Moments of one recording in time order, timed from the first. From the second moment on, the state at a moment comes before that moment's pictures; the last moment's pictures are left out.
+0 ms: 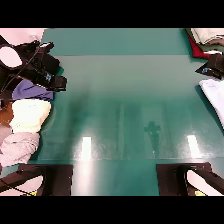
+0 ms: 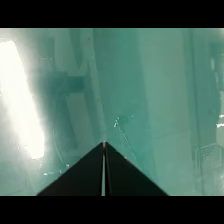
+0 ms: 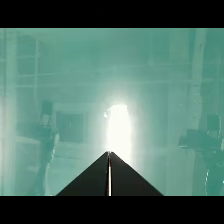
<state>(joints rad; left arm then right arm) -0.15 -1.25 1.38 1.32 -1.32 -1.54 -0.20 -1.05 1.46 -1.13 1.43 1.61</state>
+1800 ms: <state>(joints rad) 0.09 -1.71 1.45 1.77 -0.39 -1.91 -0.20 -1.05 1.46 -1.13 1.48 1.61</state>
